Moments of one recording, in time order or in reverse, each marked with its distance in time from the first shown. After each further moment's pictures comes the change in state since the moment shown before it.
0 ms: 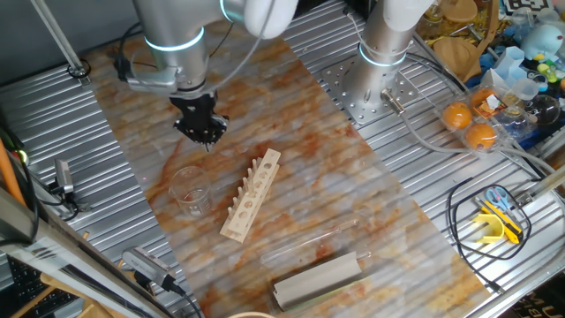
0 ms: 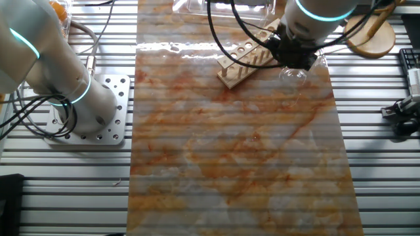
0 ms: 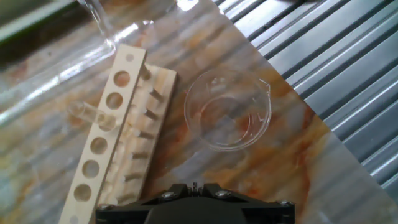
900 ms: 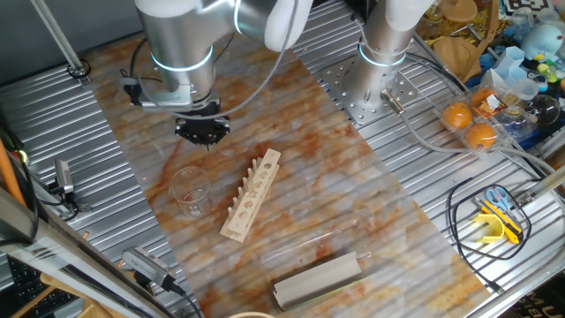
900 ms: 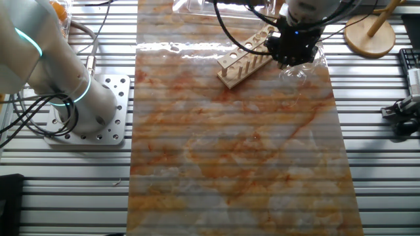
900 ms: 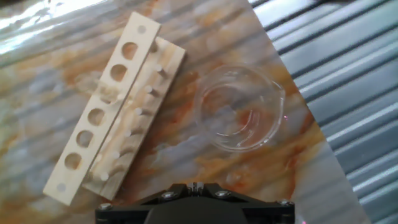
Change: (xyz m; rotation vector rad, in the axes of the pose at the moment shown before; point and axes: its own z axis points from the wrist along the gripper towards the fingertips) arm 0.001 -0.001 0.001 0.049 0.106 -0.213
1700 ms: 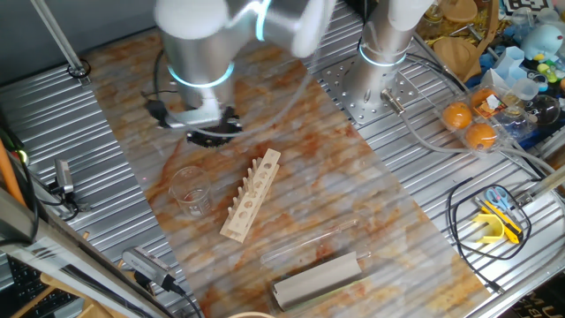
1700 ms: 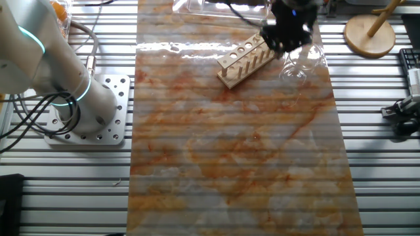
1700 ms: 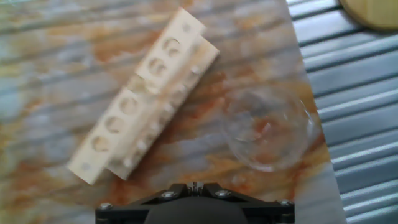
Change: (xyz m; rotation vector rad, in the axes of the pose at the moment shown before) arm -0.027 0.035 -0.026 0.036 0.121 -0.166
